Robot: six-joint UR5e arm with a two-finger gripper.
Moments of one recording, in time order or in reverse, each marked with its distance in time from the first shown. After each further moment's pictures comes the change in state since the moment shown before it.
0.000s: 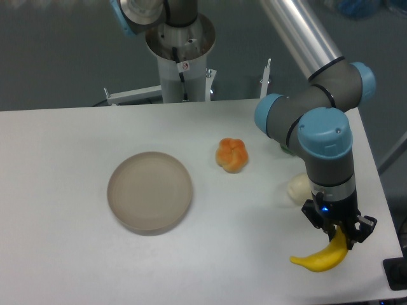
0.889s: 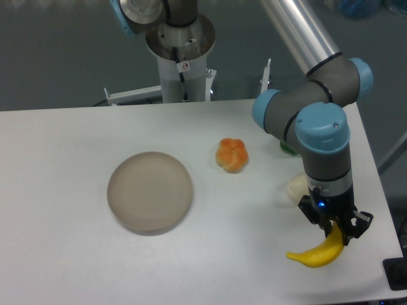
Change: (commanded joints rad) arm 0.002 0.052 -0.058 -0.005 -0.014 -0.005
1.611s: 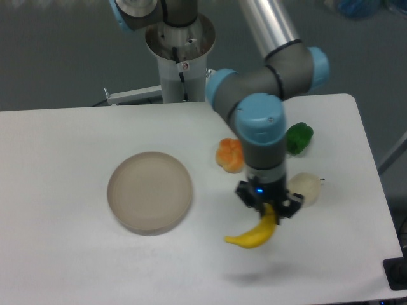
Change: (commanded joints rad) arm -0.207 0.176 -0.287 -0.115 -0.052 -0.491
